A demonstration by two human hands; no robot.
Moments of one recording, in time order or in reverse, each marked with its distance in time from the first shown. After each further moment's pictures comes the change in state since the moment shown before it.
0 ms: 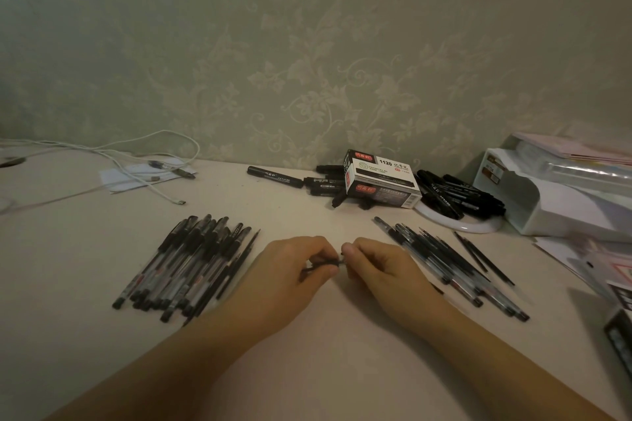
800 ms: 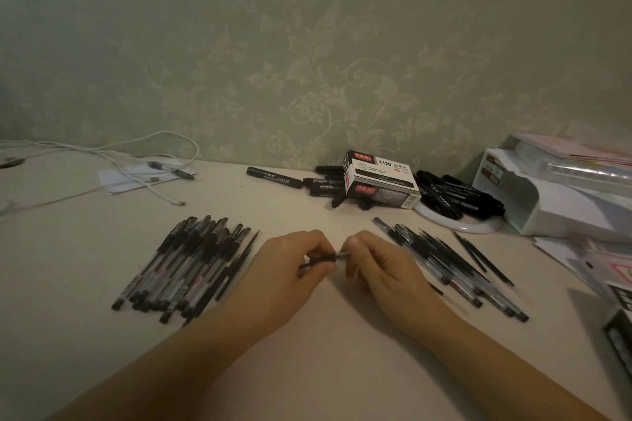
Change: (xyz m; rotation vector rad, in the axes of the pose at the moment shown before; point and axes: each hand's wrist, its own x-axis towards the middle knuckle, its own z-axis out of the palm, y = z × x) left_hand 0.001 0.002 -0.001 -0.007 0.041 -0.004; right_hand -0.002 -0.007 0.002 -0.016 0.081 -0.061
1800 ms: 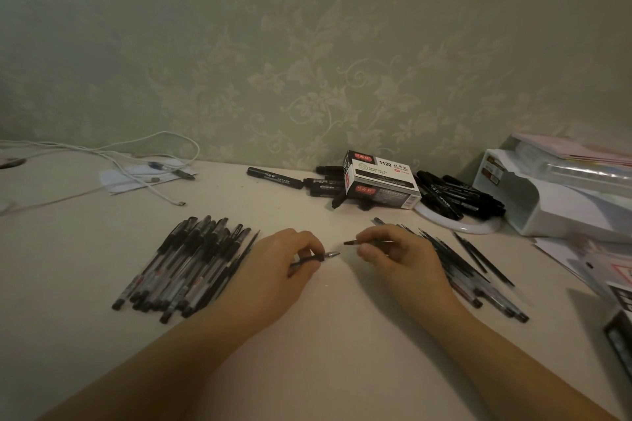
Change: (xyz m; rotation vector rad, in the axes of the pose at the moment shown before) left_hand 0.001 -0.014 -0.002 0.126 0.002 -0.064; right_hand 0.005 0.009 -0.014 0.130 0.183 0.161
